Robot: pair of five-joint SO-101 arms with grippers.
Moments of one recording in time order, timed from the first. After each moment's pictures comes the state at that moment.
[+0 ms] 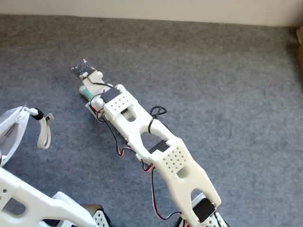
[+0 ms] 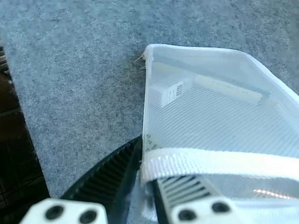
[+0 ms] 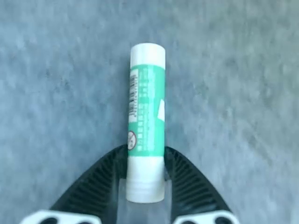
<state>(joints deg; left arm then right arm) -66.1 -50.8 28.3 87.3 14.4 -44.7 48.3 -37.8 57.4 7.9</state>
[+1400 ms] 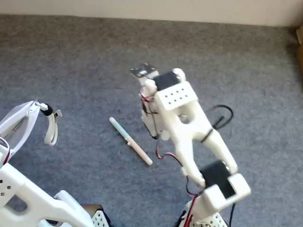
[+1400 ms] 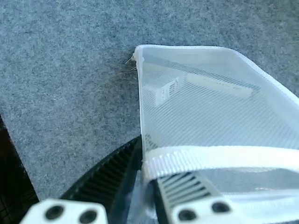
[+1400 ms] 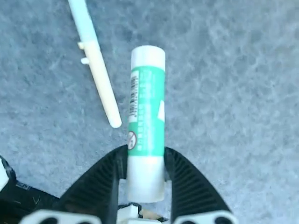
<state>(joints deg) -59.4 -50.8 28.4 86.8 14.4 -29.7 1.5 -1.5 98.5 8.0</state>
